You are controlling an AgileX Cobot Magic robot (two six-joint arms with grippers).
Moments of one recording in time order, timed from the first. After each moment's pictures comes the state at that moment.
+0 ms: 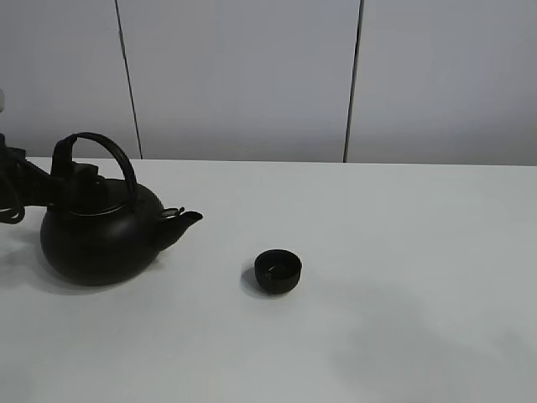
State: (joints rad) left arm -0.11 1.92 -0.58 0.19 -0.96 0.07; right arm -0.17 0.00 -0.47 0.04 1.09 -0.08
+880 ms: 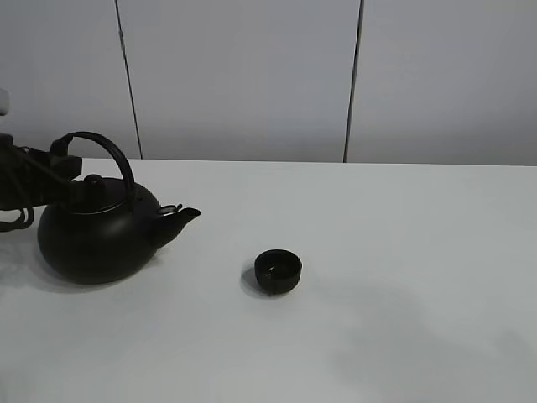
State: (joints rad) left arm -0.10 1.98 -0.60 0.27 -1.06 0.01; right arm -0.17 0.00 -0.47 0.04 1.09 -0.08
